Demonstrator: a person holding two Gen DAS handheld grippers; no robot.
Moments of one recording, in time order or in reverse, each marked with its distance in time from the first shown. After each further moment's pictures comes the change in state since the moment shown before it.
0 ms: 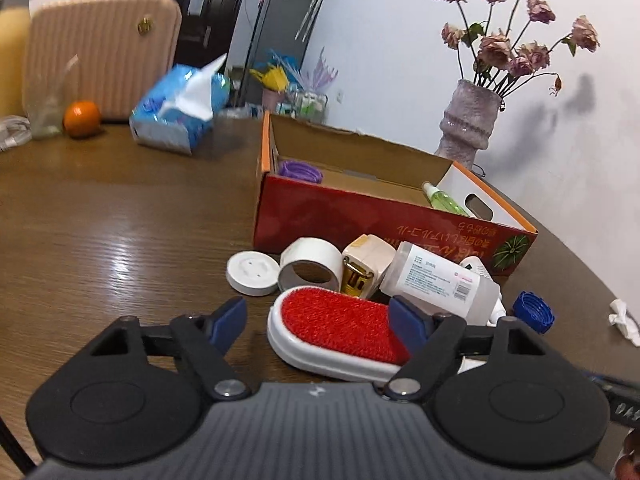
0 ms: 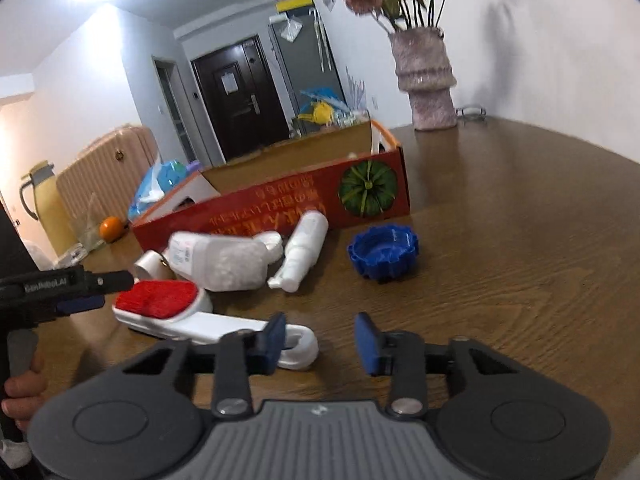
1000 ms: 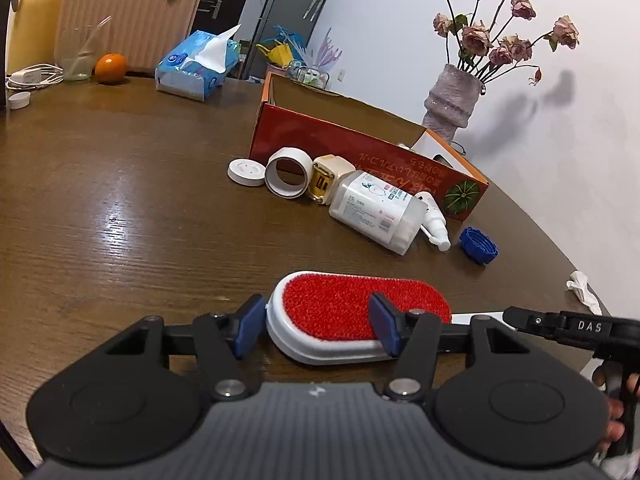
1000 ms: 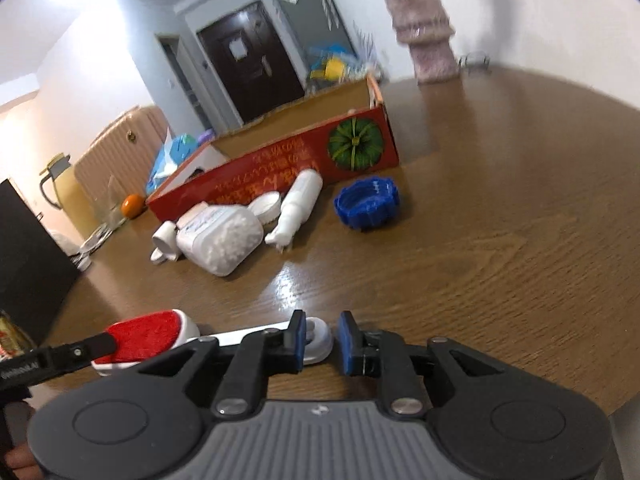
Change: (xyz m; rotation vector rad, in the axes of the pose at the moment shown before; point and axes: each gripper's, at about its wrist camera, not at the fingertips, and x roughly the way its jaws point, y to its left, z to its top) left arm -0.084 -0.021 -0.067 -0.075 0.054 -0.019; right arm -0.029 -0.037 0.007 0.058 0.168 0.125
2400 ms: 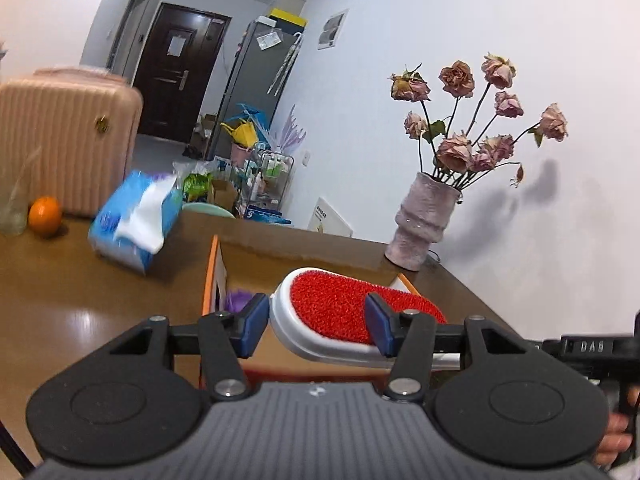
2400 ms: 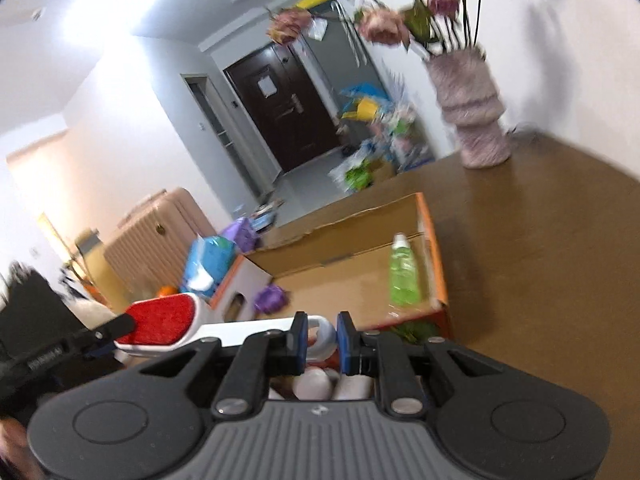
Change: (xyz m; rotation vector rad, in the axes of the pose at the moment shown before) left arm 0.043 -0.028 0.192 0.070 -0.209 -0.080; right arm 0.020 0.011 0.187 0.057 -0.108 0.129
